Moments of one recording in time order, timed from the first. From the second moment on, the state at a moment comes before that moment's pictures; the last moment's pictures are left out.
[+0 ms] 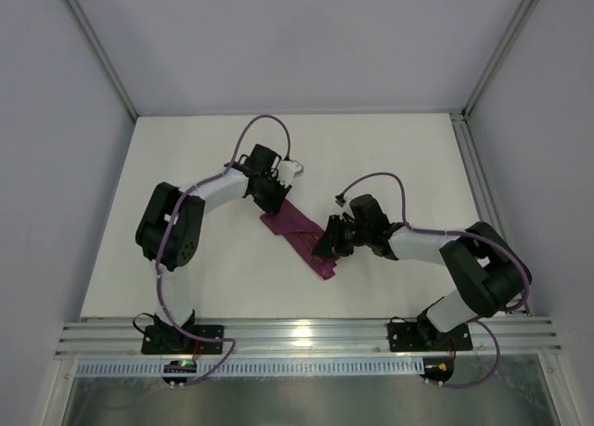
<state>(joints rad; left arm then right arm) -0.48 1.95 1.32 -0.46 0.26 0.29 0.57 1.53 0.58 0.20 -0.53 0.76</state>
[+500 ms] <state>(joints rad) -0.48 1.91 1.32 -0.51 0.25 0.29 0.60 1.39 0.71 -0.13 -0.37 0.61</state>
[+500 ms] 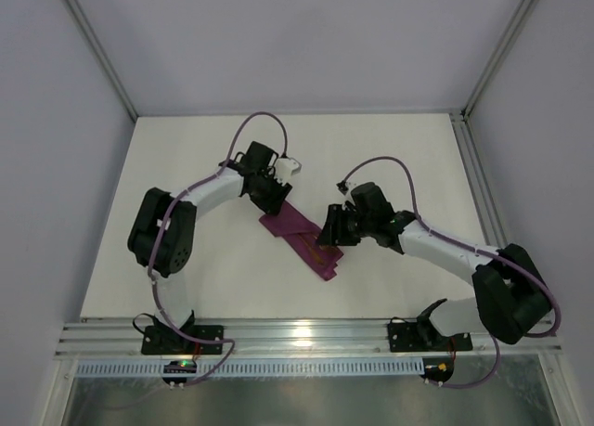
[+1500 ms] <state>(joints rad) -0.46 2.10 1.55 -0.66 0.34 0.28 0.58 1.02 0.66 -0.39 -0.23 0.50</state>
